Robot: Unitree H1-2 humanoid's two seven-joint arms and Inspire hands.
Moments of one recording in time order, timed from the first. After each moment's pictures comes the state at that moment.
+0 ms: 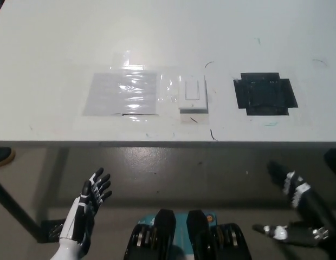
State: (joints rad) left_arm 0.04 0.07 0.00 -0.05 -0.09 0.00 -0.09; right_arm 0.03 -0.06 -0.15 -0.16 0.03 0.02 0.51
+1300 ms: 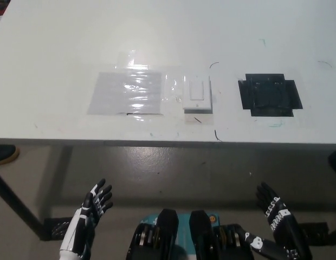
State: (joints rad) left_arm 0.09 0.08 -0.01 -0.05 -0.09 -0.03 -0.11; right_arm 0.07 0.01 -0.08 0.13 0.07 -0.25 0.31
